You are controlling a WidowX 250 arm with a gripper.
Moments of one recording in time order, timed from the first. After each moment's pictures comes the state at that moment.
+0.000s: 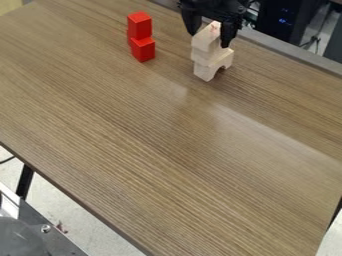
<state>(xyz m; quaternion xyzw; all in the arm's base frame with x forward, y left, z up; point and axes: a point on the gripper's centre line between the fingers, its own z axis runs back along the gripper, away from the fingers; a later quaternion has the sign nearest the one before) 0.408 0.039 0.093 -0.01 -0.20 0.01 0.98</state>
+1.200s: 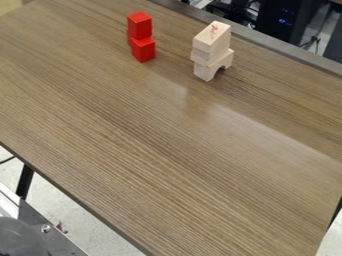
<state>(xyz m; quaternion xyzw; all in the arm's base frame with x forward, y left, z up) 0.407 0.083 0.216 0.00 -0.30 0.02 0.95</state>
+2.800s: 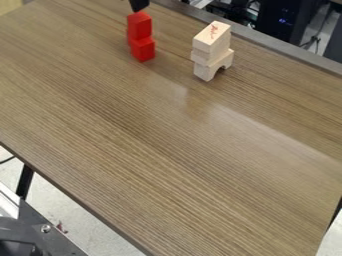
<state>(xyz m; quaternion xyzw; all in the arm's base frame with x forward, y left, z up) 0.383 0.166 0.113 0.02 -0.18 -0.18 0.97</state>
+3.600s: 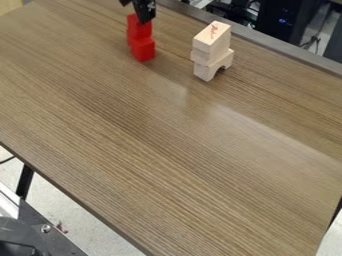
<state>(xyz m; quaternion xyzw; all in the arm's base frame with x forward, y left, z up) 0.390 0.164 0.089 0.04 -0.20 -0.15 0.97</state>
